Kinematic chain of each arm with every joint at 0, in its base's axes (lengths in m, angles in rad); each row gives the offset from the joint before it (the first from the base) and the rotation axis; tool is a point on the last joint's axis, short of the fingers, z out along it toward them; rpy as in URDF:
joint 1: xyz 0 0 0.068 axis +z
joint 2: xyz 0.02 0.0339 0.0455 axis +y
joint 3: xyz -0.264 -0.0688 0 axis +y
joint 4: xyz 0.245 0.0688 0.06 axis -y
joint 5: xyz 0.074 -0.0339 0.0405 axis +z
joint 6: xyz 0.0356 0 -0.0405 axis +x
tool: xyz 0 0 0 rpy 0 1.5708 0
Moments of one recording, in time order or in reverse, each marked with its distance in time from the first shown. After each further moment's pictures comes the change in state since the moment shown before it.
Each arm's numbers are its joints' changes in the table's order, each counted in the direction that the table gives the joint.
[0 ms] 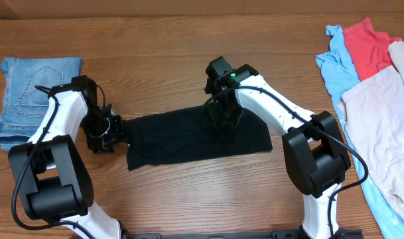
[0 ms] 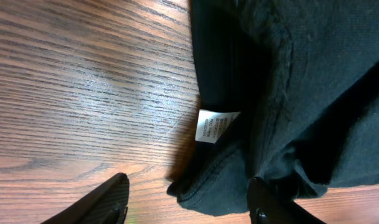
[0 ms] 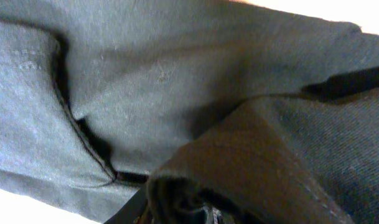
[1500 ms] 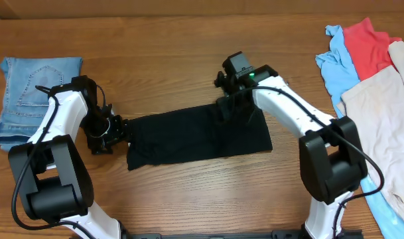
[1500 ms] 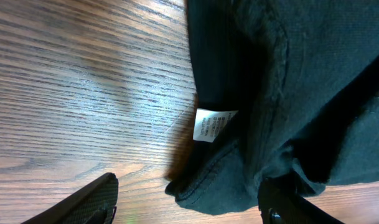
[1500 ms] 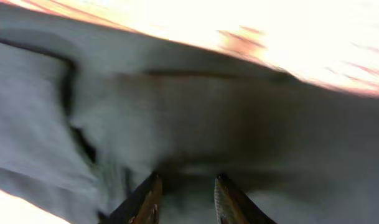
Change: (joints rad) left arm 0.000 0.000 0.000 -0.002 -0.008 0.004; right arm -0.071 -0.087 0.114 0.177 0.052 -0.104
